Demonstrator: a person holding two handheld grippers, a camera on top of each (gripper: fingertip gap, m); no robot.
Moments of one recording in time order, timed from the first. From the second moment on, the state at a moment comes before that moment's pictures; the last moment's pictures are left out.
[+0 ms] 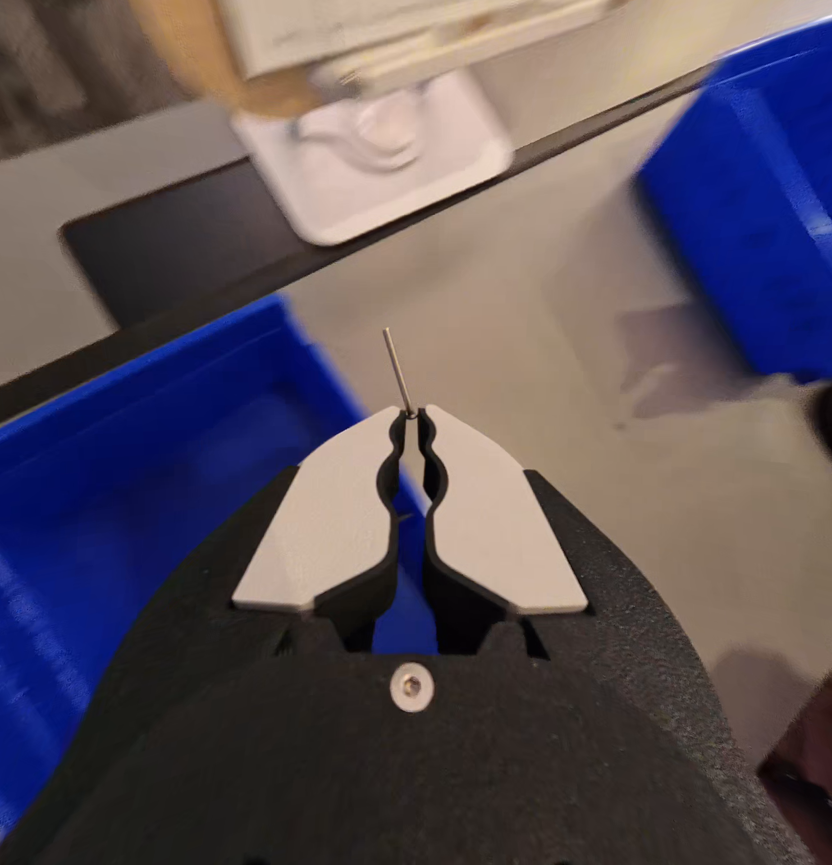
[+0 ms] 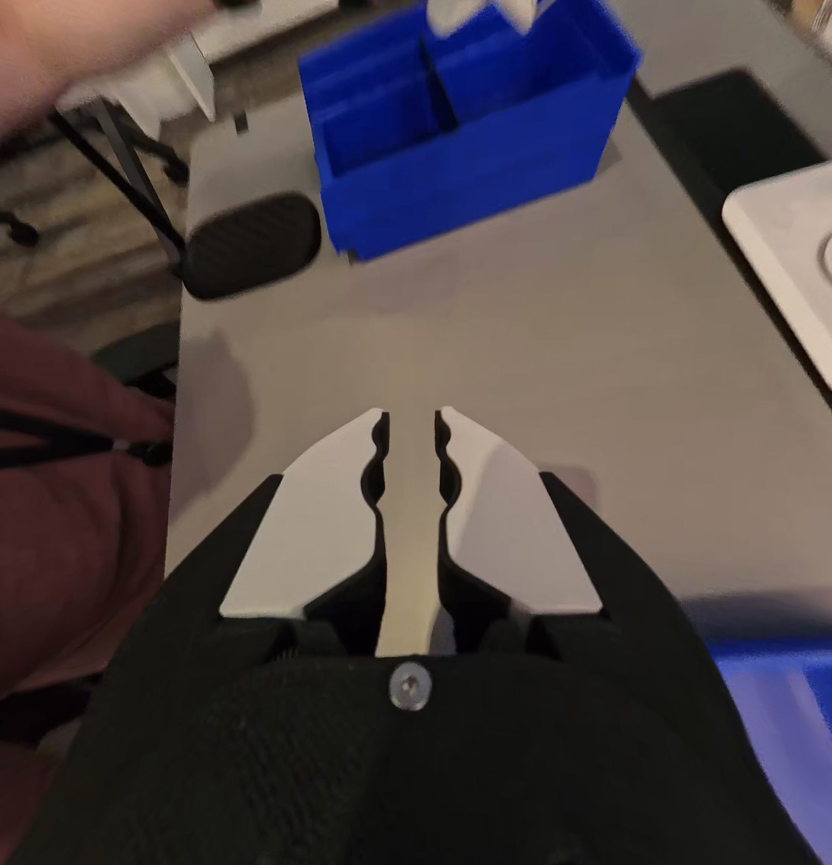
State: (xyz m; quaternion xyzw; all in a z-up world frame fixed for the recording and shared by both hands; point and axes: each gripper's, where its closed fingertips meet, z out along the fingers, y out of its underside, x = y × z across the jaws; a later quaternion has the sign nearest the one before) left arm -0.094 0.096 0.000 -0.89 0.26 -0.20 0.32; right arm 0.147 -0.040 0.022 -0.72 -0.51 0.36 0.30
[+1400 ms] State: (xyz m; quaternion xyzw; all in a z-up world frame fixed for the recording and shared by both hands) left arm 0.089 -0.054 0.078 -0.62 0.47 -0.39 0.49; right arm 0.081 -0.047 0.110 -0.56 -0.39 0.57 0.47
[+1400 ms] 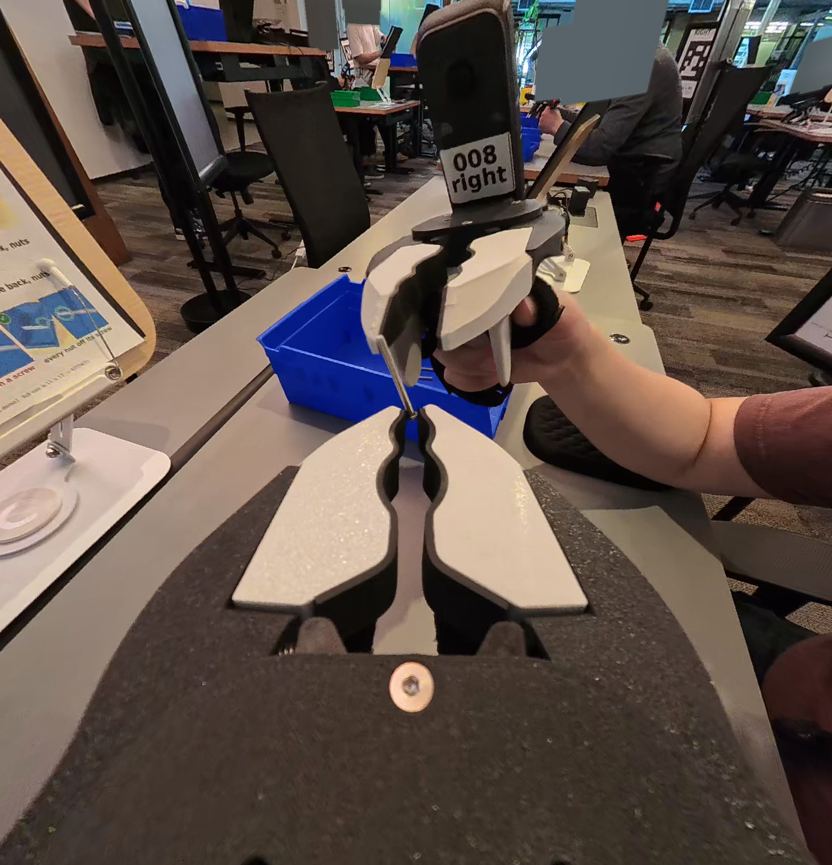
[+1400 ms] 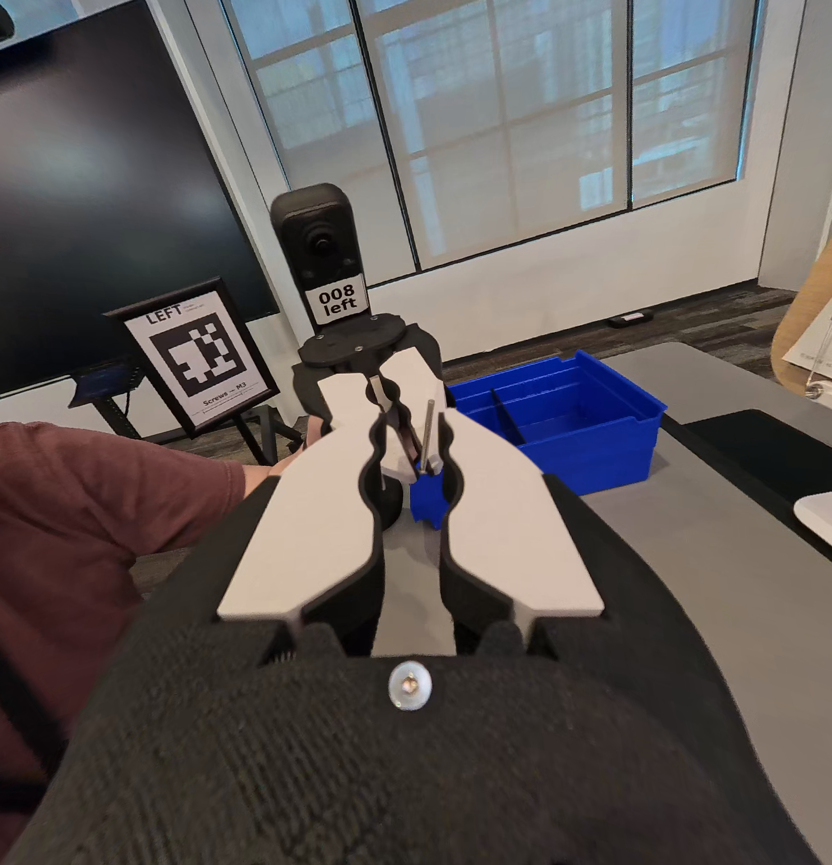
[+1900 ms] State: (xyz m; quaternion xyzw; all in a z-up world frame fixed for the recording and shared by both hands) left arm 0.090 -0.056 0.072 -0.63 0.47 -0.40 0.47; right arm 0.074 -0.046 0.094 -0.57 -0.40 0.58 0.42
